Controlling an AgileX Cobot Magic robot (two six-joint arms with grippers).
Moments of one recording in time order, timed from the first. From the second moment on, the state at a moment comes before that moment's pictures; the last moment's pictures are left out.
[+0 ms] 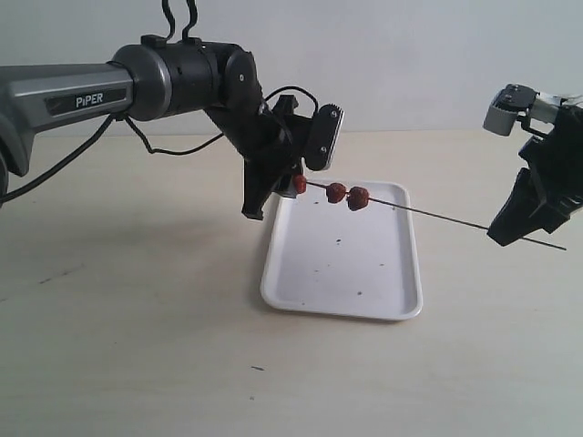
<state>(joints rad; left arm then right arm) -0.58 2.36 -1.98 -0.15 0.76 1.47 -0.20 1.79 -1.23 0.48 1.15 -1.22</state>
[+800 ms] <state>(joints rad) -0.57 2.31 -1.98 -0.14 0.81 1.45 -0.20 1.83 -1.23 0.47 1.09 -1.20</state>
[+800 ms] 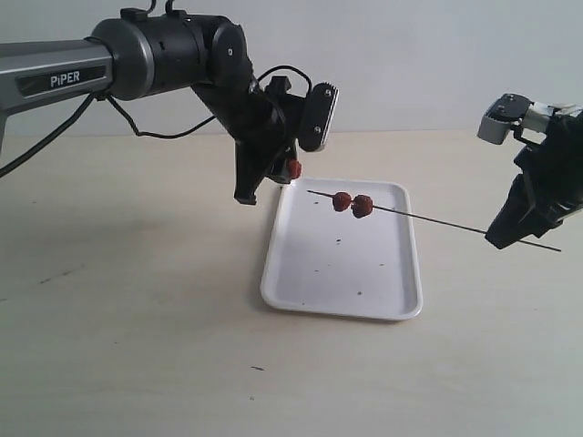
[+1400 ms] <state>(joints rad) -0.57 2.34 -1.98 -0.14 0.81 1.44 -0.20 1.82 -1.24 0.49 1.09 -1.23</state>
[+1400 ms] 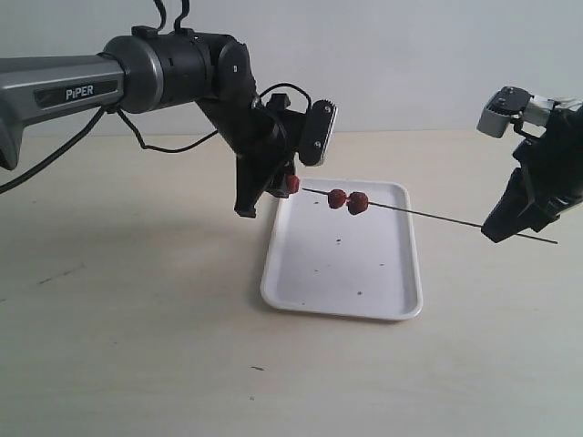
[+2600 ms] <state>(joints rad) -0.57 2.35 -1.98 -0.16 0.81 1.42 -0.20 1.82 -1.24 0.51 1.09 -1.25</state>
